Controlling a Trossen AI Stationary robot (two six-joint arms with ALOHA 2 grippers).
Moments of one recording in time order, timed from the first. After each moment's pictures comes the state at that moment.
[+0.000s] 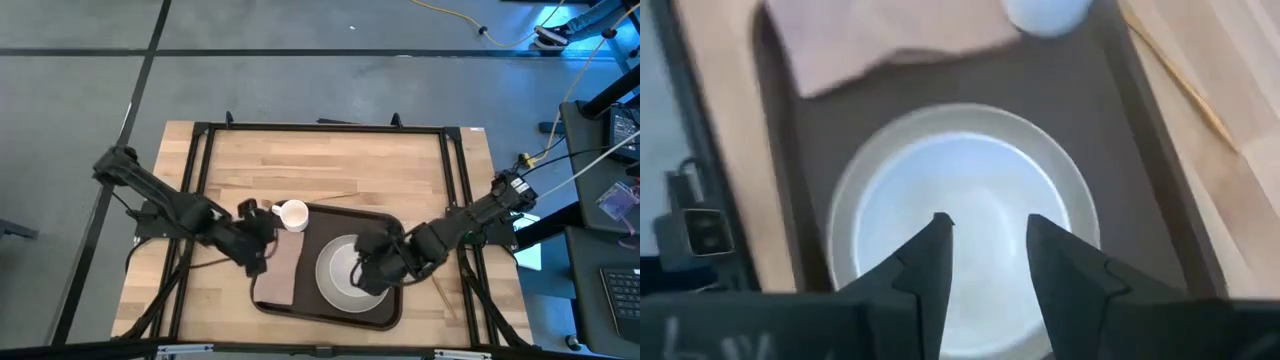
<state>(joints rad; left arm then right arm) -0.51 1.33 1.25 -0.91 -0.44 -0.67 0.53 1.71 1.64 -1.14 0.38 0.91</state>
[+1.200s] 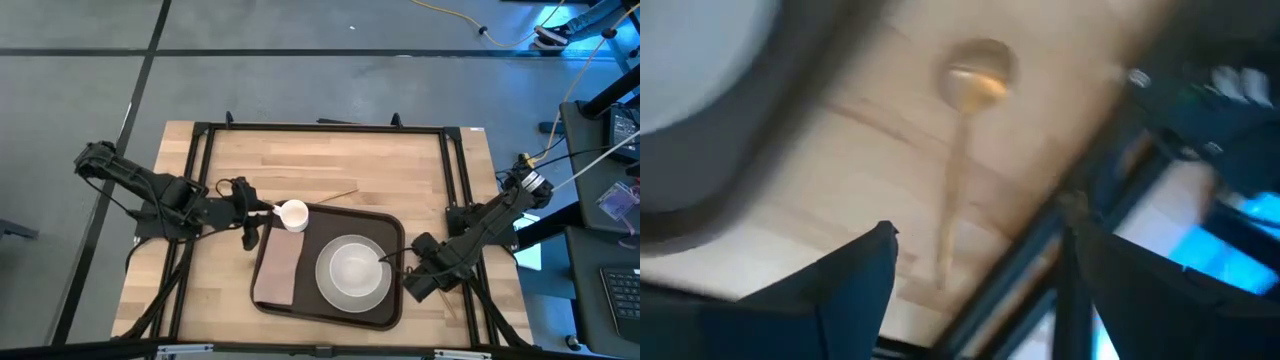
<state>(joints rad) -0.39 1.03 0.96 -0.58 -0.54 -0.58 0.71 1.58 1.30 -1.51 -0.15 1.70</state>
